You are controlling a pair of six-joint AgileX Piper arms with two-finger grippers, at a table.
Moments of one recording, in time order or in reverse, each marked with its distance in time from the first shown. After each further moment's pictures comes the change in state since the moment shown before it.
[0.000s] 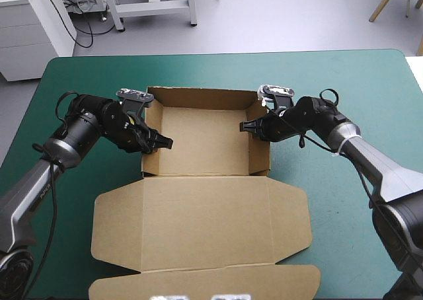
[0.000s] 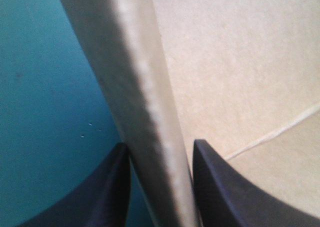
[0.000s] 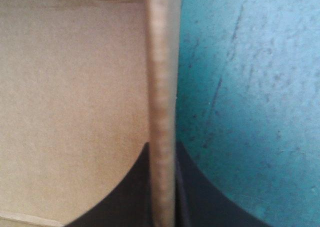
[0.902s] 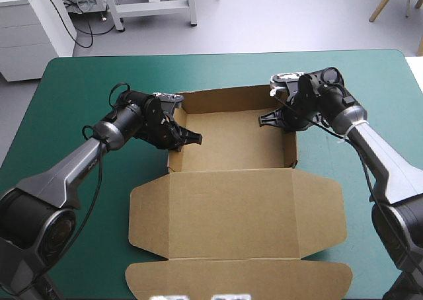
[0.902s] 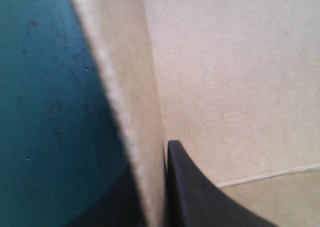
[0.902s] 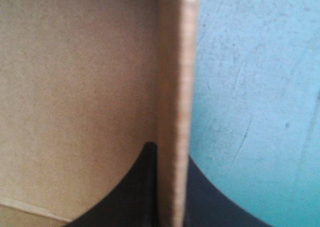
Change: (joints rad) left arm -0.094 0.257 -0.140 -0.073 -0.030 -0.119; right arm -0.001 0.013 -0.262 -0.448 0.426 0.222
